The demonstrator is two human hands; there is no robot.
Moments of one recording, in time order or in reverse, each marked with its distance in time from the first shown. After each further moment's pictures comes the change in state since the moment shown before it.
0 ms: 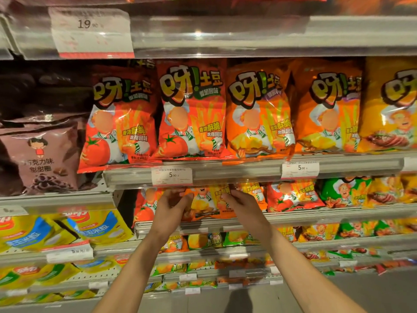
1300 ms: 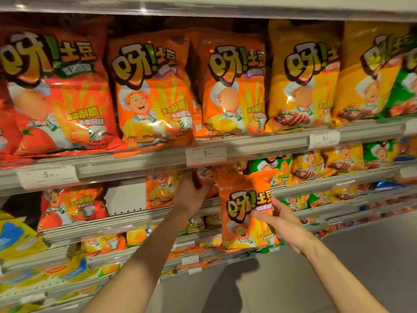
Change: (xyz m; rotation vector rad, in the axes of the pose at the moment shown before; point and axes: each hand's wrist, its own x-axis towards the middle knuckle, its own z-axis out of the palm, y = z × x) left_hand -0.003 -0.009 0.252 0.509 -0.215 0.188; right_hand -0.094 0.090 -0.254 0.167 0.029 0.120
